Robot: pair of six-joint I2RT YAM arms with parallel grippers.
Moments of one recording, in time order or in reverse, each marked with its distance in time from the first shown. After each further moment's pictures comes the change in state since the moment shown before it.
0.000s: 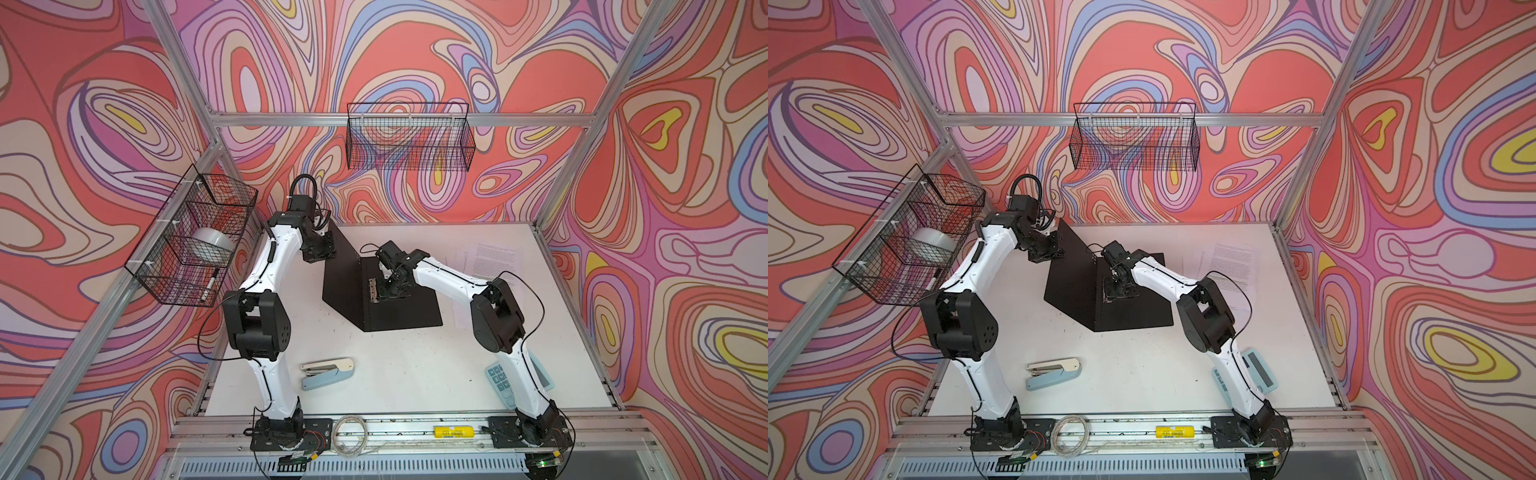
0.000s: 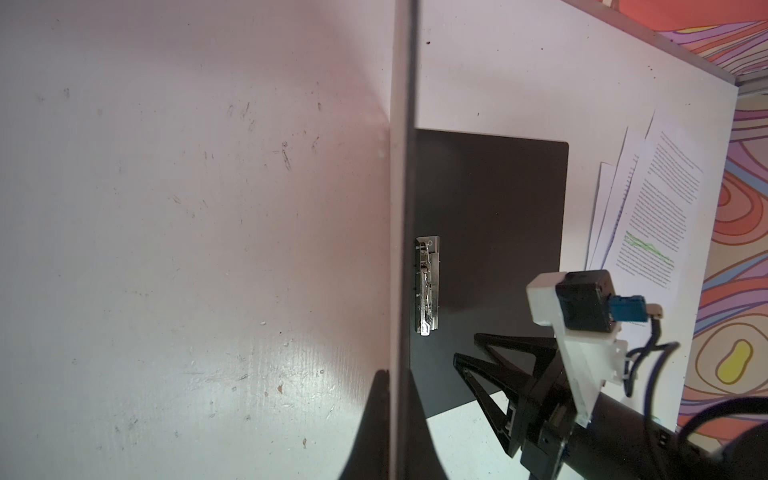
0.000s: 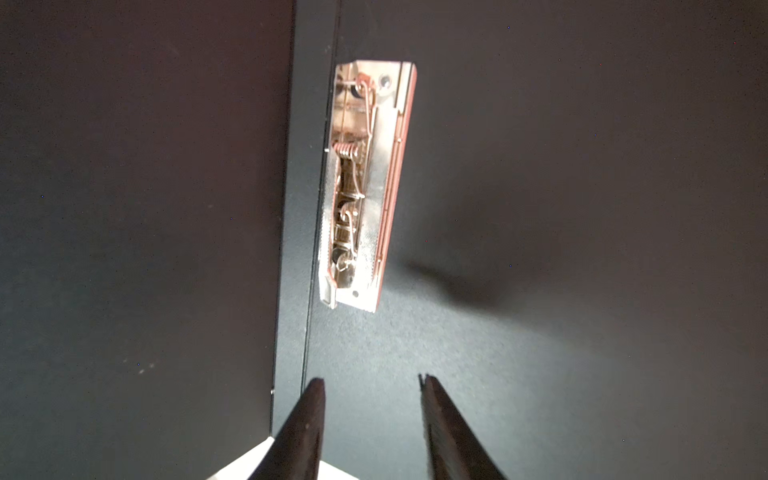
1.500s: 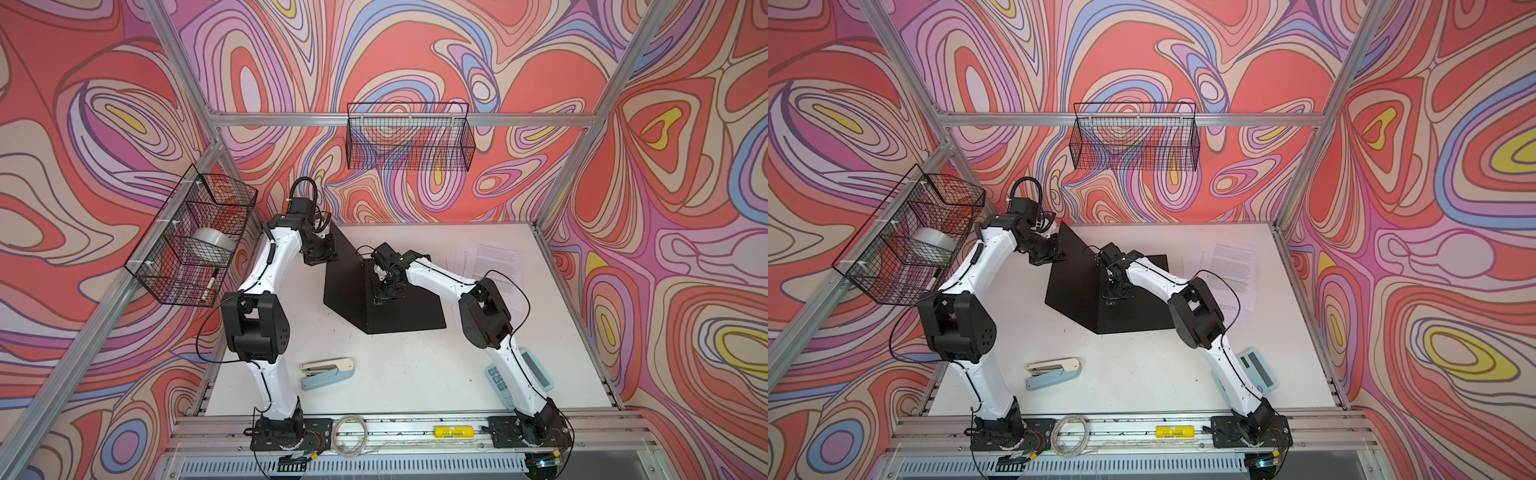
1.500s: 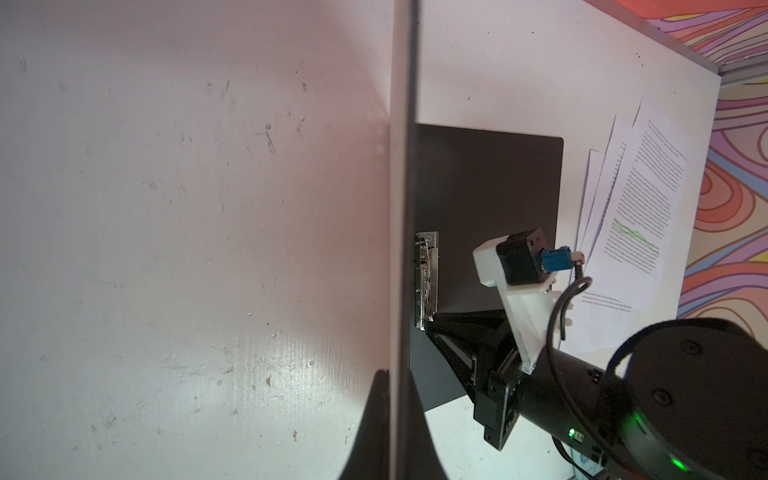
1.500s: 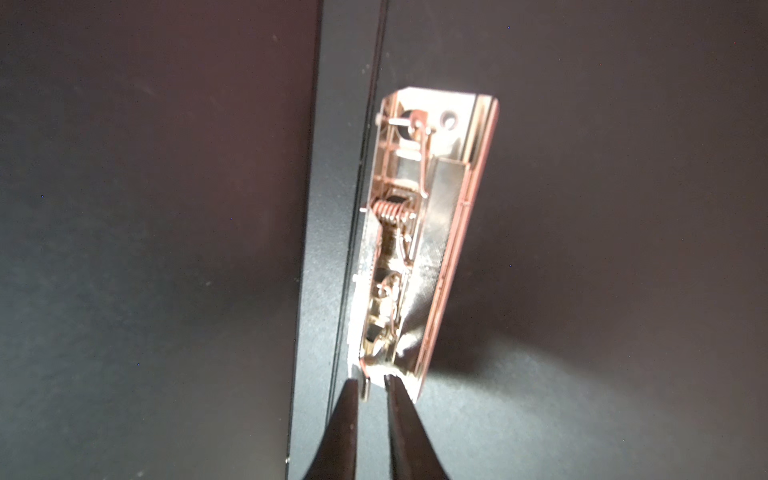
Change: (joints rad) left arm 0.000 -0.026 -0.048 0.011 0.039 0.000; right arm 0.001 0.117 0.109 -0.027 -0.056 -0.007
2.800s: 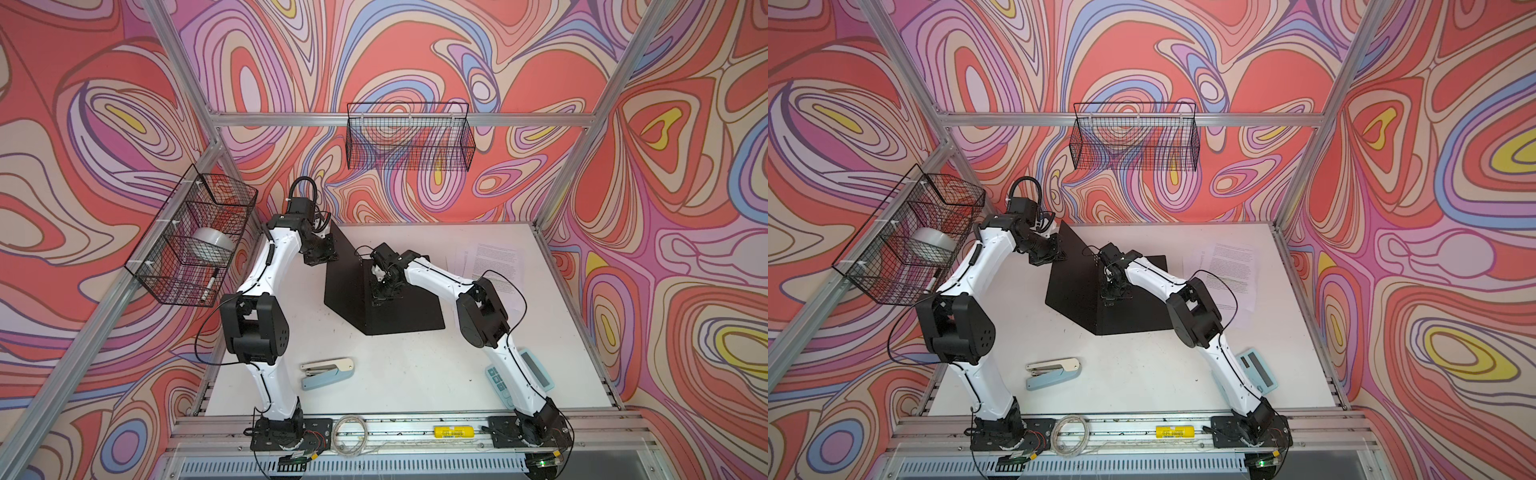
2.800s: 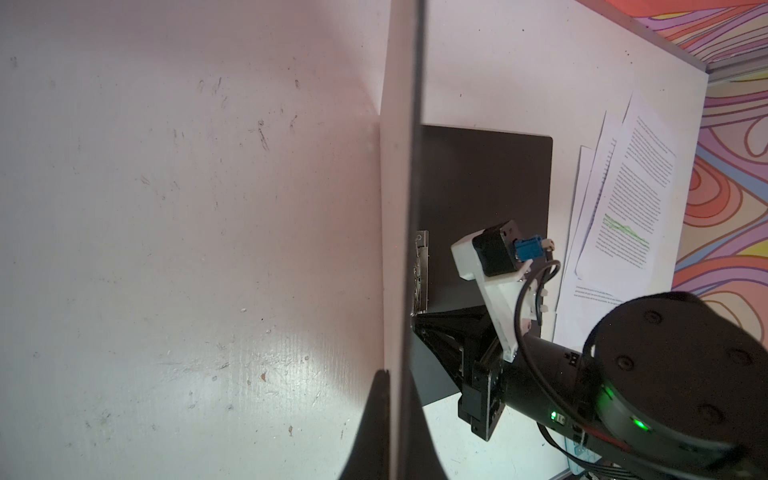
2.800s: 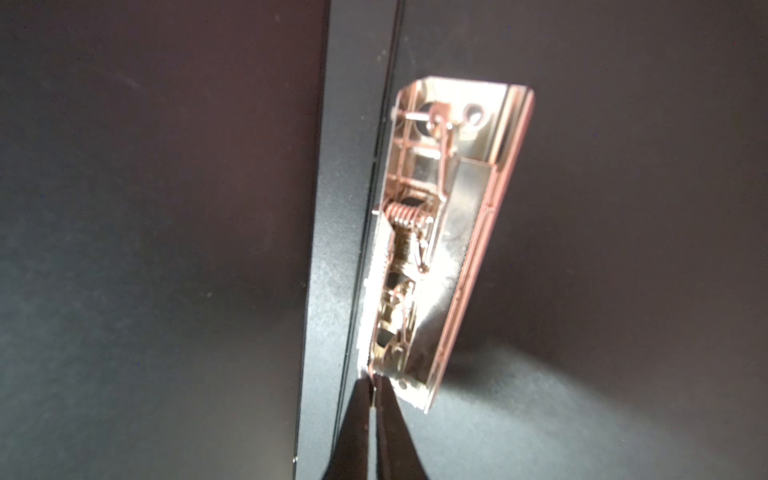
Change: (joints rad) left arm 0.000 -0.013 -0.004 -0.004 0.014 0.000; right arm 0.000 0.033 0.039 -0.020 -0.059 0.000
